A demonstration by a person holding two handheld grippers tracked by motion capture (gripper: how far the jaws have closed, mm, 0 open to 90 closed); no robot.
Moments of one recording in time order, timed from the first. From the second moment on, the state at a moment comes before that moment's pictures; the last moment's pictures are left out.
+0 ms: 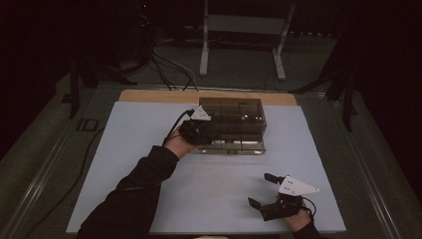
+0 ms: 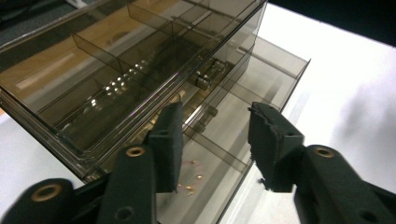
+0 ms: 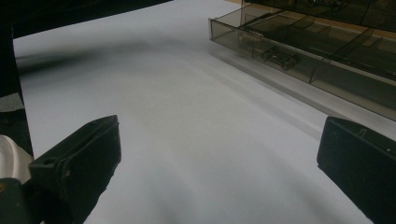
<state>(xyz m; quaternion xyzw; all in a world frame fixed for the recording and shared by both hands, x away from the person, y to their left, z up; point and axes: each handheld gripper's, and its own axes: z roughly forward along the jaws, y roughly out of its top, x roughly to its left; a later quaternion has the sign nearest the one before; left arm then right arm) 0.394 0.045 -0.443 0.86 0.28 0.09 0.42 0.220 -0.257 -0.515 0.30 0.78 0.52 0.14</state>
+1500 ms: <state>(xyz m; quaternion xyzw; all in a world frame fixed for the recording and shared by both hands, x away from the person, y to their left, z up) 0.376 0.074 -0.428 0.86 0.25 0.03 0.44 0.220 -0.257 -0.515 0.31 0.78 0.52 0.14</state>
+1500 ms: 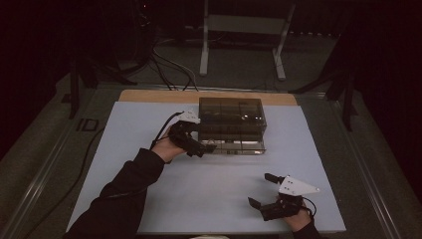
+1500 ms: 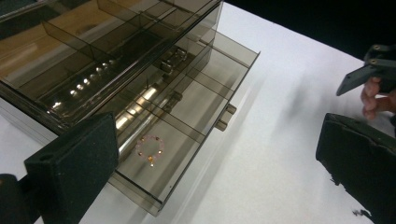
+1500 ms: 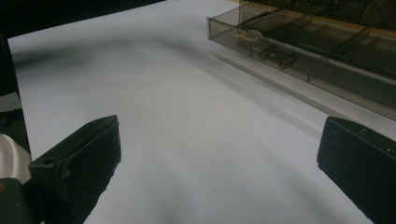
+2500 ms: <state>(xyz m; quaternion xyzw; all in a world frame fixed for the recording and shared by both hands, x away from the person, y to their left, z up) 0.338 0.140 -0.430 0.86 0.26 0.06 0.43 0.220 -0.256 -0.515 0.31 0.78 0.52 0.14</state>
